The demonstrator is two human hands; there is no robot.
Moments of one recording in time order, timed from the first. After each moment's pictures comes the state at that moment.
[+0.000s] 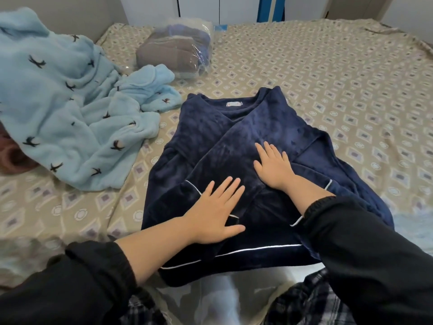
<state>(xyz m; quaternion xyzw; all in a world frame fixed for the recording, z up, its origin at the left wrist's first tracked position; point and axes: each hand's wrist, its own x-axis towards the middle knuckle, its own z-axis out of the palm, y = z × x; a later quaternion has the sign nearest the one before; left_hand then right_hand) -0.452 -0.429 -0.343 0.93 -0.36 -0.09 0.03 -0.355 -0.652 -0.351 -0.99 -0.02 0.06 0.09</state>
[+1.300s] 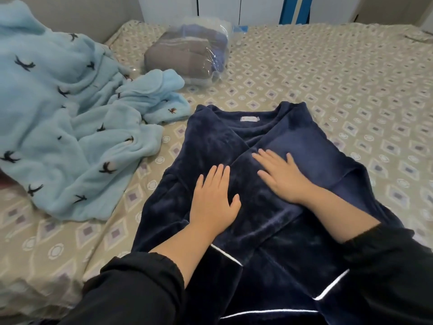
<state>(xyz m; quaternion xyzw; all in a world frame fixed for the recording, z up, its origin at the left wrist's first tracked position) -0.346 -0.451 -0.373 0.99 -0.10 0.07 0.11 -0.274 -0.666 -0.347 -0.98 -0.20 0.04 0.05</state>
